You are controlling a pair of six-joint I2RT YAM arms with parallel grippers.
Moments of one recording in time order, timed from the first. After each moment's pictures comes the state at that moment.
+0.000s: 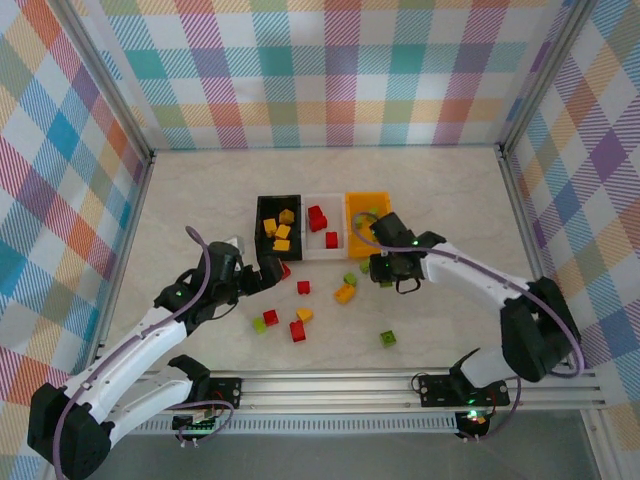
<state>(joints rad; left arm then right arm) -0.51 0.88 0.62 -0.48 0.04 -0.79 0.62 1.42 0.98 -0.69 0.08 0.43</state>
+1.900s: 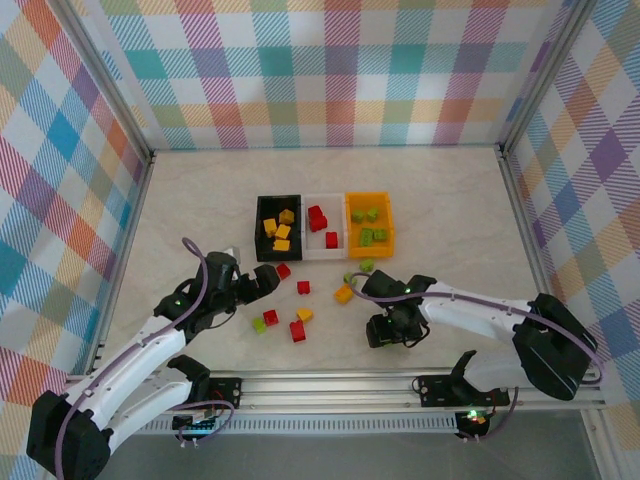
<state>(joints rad) -0.49 0.83 0.52 -0.45 0.06 -0.84 0.89 1.33 0.67 -0.83 -0.08 0.67</state>
